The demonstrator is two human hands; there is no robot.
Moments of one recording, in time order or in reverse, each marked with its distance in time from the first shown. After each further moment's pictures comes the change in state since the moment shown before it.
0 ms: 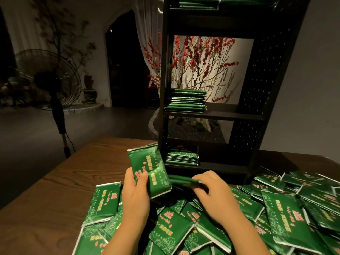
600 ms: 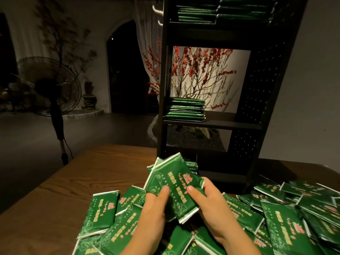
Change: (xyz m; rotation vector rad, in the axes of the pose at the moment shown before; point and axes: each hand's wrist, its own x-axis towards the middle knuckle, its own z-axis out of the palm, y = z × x) left_hand -0.026 0.022 0.026 -0.071 -0.267 -0.422; right_hand -0.004 -0.018 0.004 0.901 -0.029 0.292
